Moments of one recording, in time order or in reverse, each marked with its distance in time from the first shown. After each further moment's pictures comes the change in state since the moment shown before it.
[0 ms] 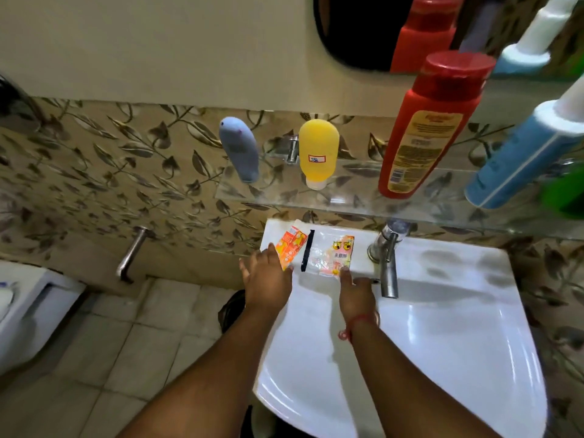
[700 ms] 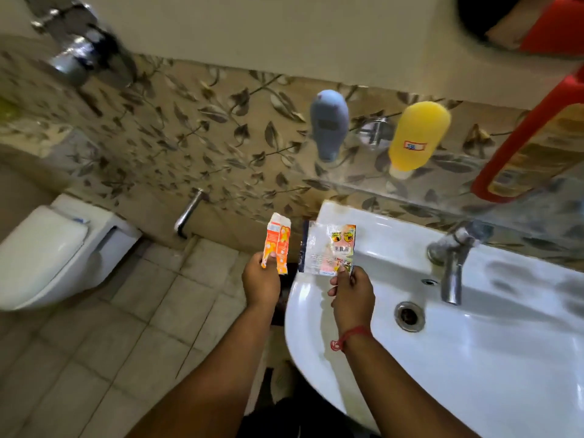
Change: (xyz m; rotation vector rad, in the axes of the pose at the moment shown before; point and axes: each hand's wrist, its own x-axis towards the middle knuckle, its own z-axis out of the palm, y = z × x) left_hand -0.047 -0.088 -0.024 -1.029 0.323 -0.591; right_hand -0.091 -0.014 0.068 0.266 -0.158 -0.224
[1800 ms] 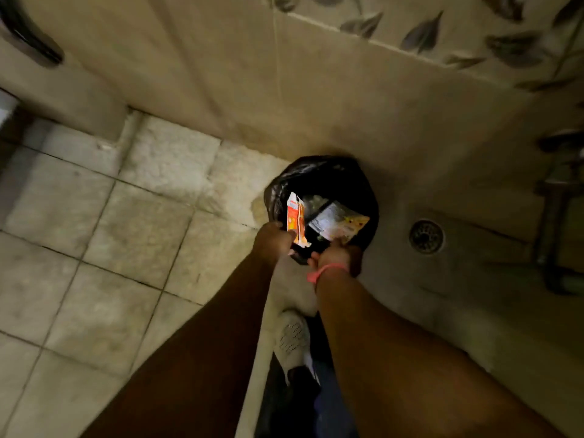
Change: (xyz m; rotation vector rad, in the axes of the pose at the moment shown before) left_hand 0.286 -0.452 0.079 0.180 -0.528 -0.508; right_hand 0.164 0.471 0.291 0.054 0.162 0.816
